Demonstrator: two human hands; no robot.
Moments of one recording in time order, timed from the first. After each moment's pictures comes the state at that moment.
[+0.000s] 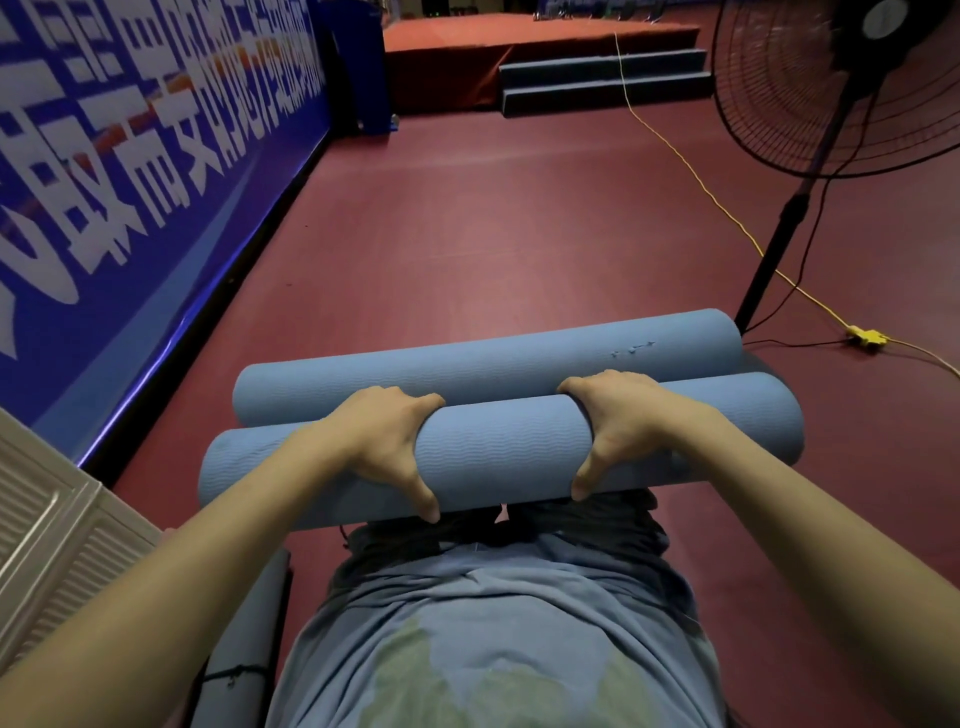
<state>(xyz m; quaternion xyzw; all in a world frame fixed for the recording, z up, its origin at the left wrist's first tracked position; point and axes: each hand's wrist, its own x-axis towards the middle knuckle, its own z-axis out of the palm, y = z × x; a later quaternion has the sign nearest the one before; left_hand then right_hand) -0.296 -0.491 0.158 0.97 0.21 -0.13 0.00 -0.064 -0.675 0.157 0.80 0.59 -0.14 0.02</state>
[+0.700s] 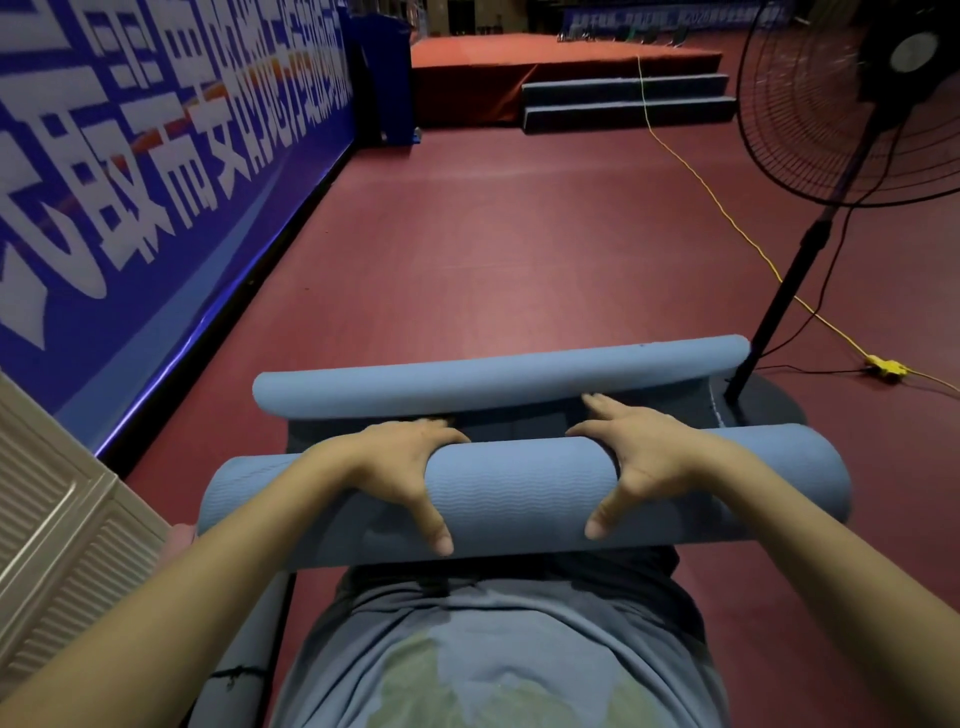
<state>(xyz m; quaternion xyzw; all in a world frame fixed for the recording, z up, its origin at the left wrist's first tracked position) -0.310 -0.494 0.159 0.94 0.20 -0.19 0.20 -0.072 -0.691 0.158 0.76 0.62 -0.19 0.02</state>
